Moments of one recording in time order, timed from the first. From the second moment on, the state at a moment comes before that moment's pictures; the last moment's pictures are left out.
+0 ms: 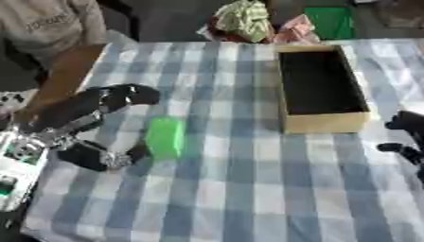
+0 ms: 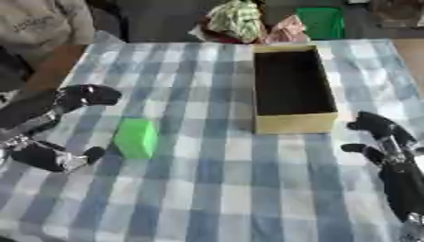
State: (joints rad) left arm -0.14 0.61 0.12 -1.89 -0.43 -0.59 -0.52; right arm -0.21 -0.21 0.09 -1.76 -0.16 -0.04 0.12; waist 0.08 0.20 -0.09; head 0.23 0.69
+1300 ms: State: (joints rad) left arm -0.23 0.73 -0.03 -1.64 -0.46 -0.63 -0.48; right arm -0.20 -0.21 0.09 -1.75 -0.15 -0.04 0.13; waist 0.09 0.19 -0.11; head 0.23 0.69
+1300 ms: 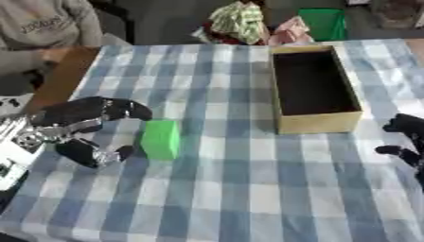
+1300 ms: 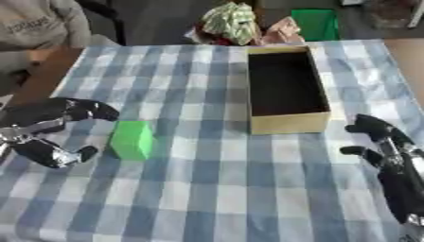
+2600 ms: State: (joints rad) left arm -0.31 0.73 -0.09 -1.55 -0.49 -0.57 -0.43; right arm -0.20 -0.21 0.09 -1.75 -0.15 -0.04 0.13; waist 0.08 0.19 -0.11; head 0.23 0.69
